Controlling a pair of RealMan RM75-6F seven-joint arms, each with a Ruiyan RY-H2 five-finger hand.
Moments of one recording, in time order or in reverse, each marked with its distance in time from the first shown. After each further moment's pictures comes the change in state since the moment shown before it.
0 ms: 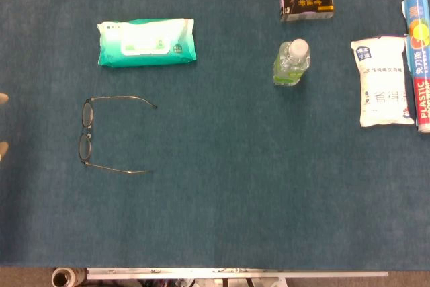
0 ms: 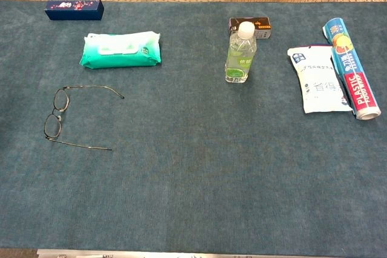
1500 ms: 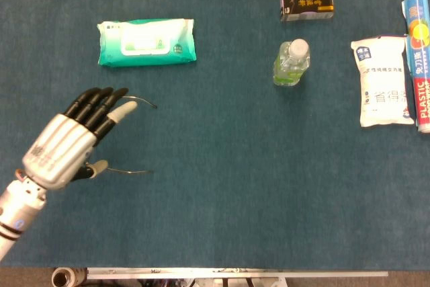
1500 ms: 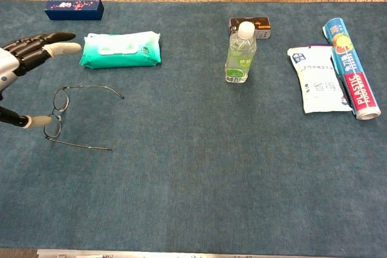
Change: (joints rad) left arm -0.209 -0.017 0.075 -0.100 0.338 -0.178 -0.103; right arm -0.011 0.032 0.024 -0.030 -0.002 0.061 0.050
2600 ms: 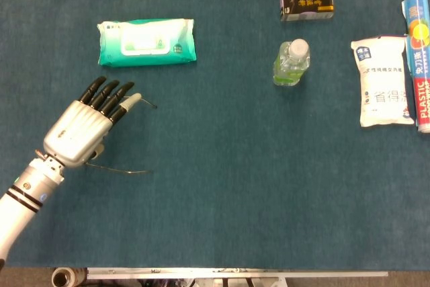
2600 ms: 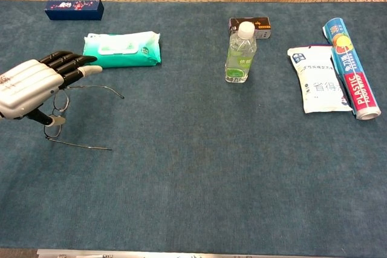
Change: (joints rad) left arm -0.092 -0.176 -0.002 0.245 -0.141 -0.148 0.206; right arm 0.011 -0.007 -0.001 0.007 0.011 -0.032 -0.022
